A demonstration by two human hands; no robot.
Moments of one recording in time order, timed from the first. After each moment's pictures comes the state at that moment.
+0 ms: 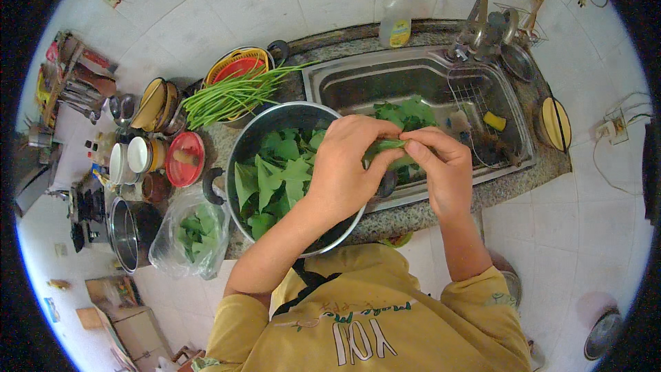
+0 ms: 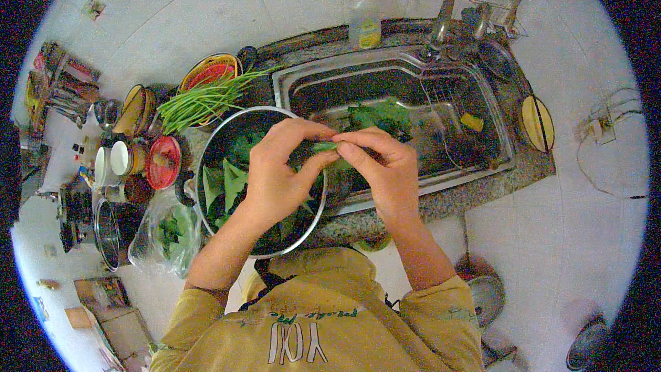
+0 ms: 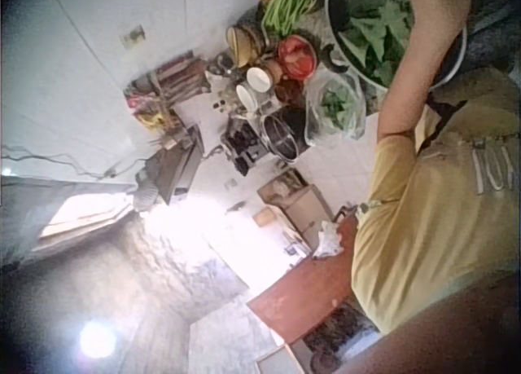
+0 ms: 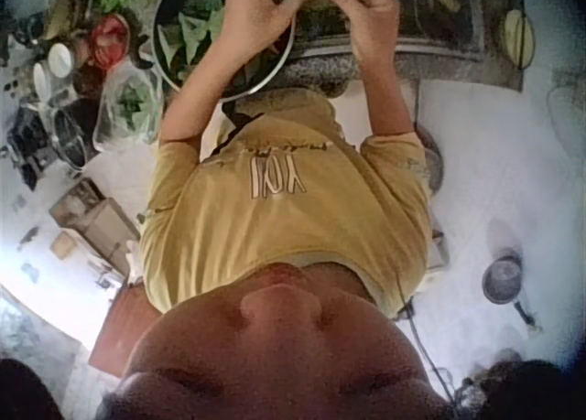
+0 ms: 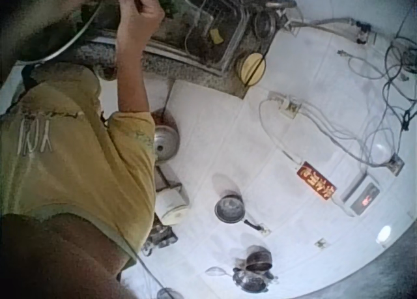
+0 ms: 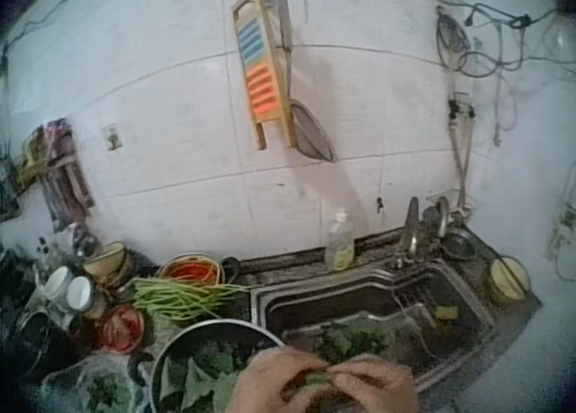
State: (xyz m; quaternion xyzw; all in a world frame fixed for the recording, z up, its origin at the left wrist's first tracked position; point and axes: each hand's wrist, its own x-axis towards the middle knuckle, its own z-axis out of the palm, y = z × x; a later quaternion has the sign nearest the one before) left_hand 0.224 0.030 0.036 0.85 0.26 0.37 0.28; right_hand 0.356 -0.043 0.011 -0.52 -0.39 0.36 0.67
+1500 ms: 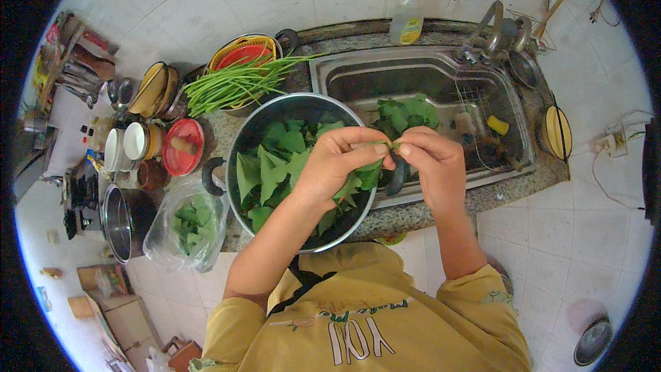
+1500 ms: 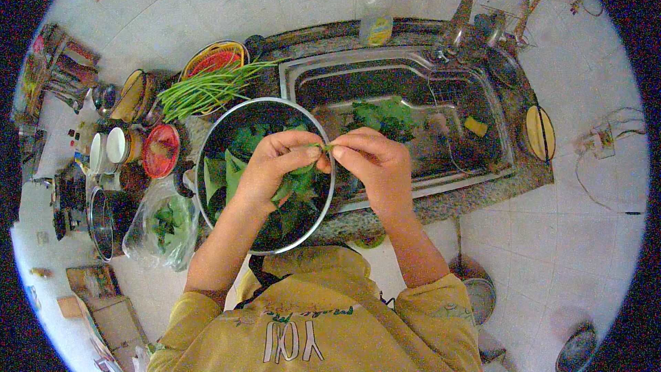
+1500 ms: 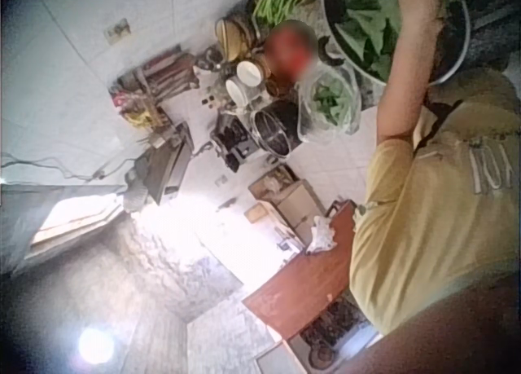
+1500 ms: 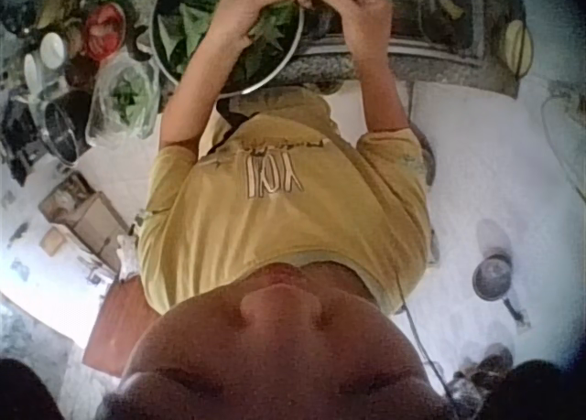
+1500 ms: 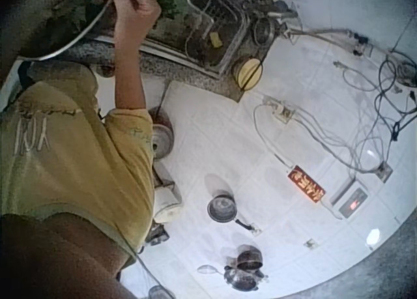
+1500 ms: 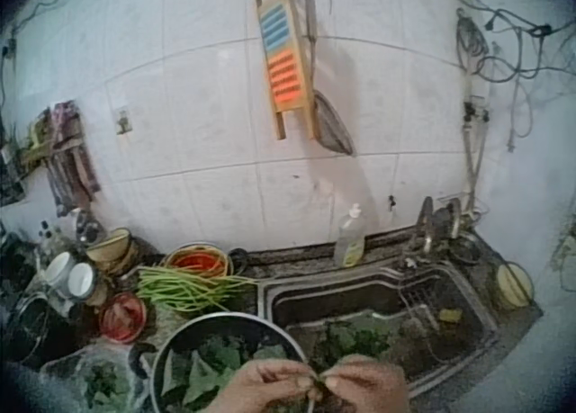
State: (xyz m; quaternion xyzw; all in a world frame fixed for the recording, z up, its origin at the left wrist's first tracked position) left_hand 0.194 0.042 0.011 0.42 0.26 0.26 0.83; right_hand 0.341 -0.030 0.001 -0.51 -0.41 0.40 0.64
